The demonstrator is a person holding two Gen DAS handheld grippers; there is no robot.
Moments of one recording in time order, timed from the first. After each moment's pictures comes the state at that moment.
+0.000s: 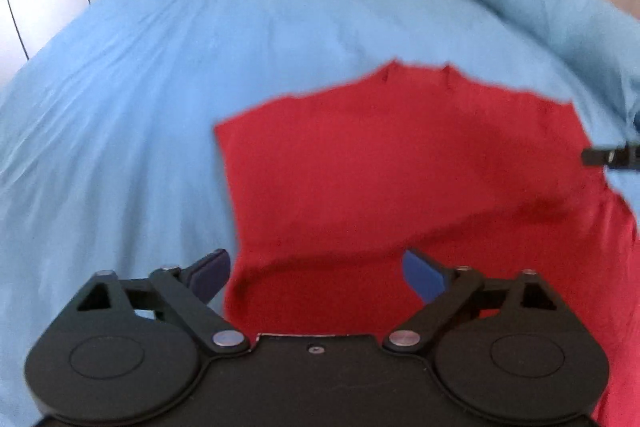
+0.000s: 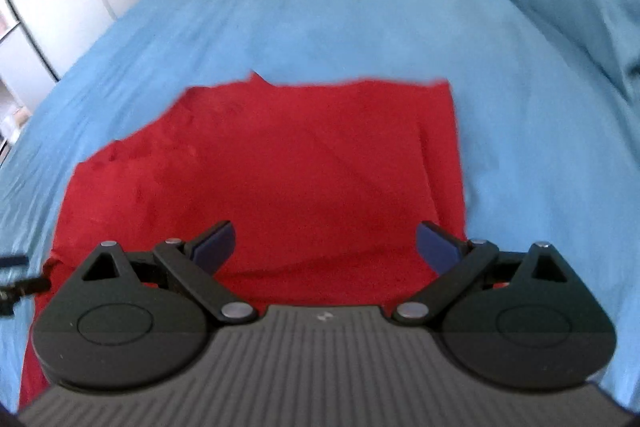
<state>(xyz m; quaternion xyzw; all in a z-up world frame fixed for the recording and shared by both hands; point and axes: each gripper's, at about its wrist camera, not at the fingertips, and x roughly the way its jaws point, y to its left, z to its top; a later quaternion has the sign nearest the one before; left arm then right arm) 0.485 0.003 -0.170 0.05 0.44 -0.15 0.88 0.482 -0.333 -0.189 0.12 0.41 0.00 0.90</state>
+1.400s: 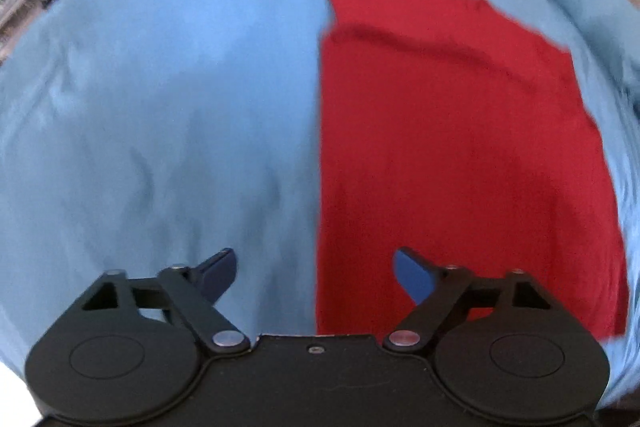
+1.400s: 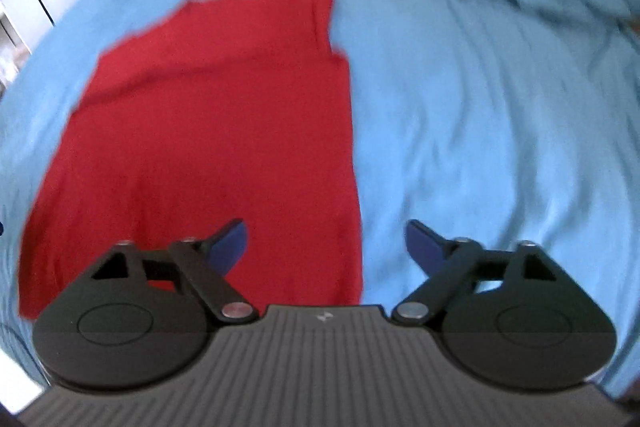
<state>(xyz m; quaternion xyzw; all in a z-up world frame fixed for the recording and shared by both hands) 0.267 0.088 -0.137 -0.01 0.57 -0.06 0.82 0.214 -0.333 -0.142 0.10 0.49 -0.07 0.86</state>
